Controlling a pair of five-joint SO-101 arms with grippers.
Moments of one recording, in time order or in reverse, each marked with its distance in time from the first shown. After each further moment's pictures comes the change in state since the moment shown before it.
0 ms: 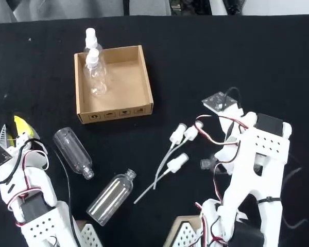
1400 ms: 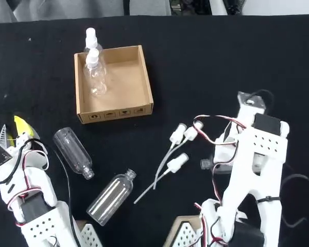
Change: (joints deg) left arm 0.0 0.0 0.0 0.0 0.0; right arm -1.3 0.0 0.0 2.9 -44.9
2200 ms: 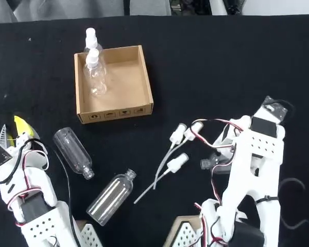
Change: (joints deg) left arm 0.0 0.0 0.0 0.0 0.0; right arm 0.0 0.0 4.7 -10.5 -30.0
